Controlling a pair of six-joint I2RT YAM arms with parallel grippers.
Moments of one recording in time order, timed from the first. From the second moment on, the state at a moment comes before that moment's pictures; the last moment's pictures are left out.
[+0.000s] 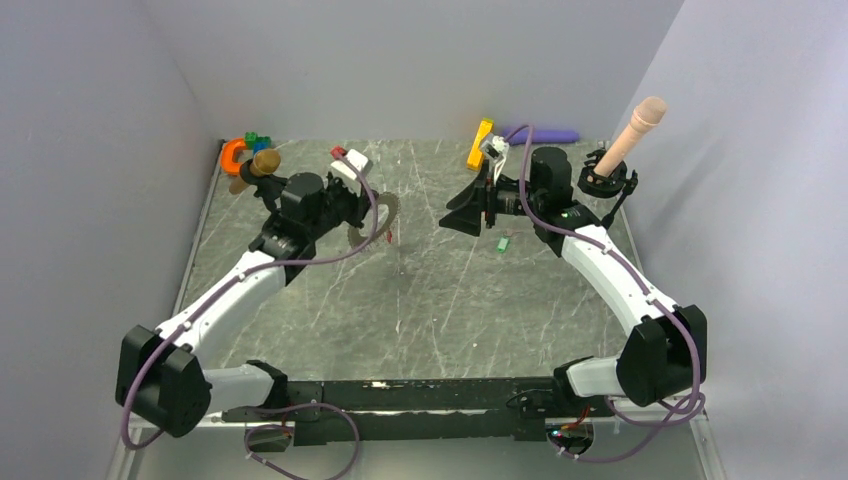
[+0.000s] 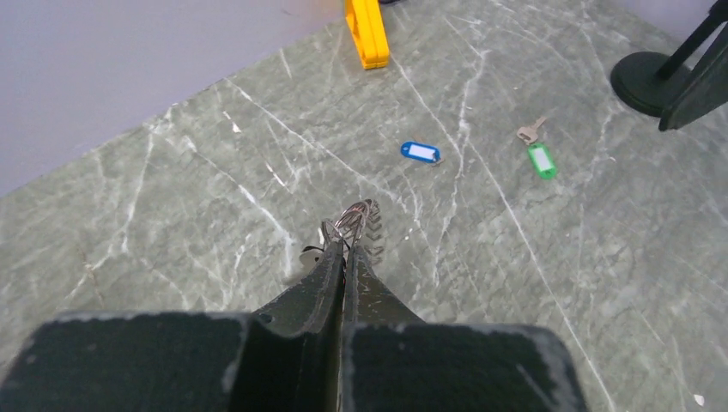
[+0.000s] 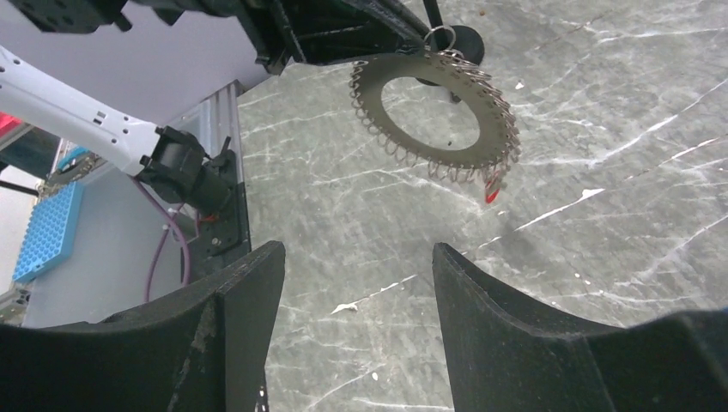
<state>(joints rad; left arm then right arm) -0.48 1.20 0.91 0.09 0.16 0.06 0.33 1.34 1.09 -0.04 -1.00 0.15</state>
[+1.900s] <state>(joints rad) -0.30 0.40 0.81 -0.38 0.24 -0.25 0.20 1.05 1.39 -0.58 -0.57 -0.24</state>
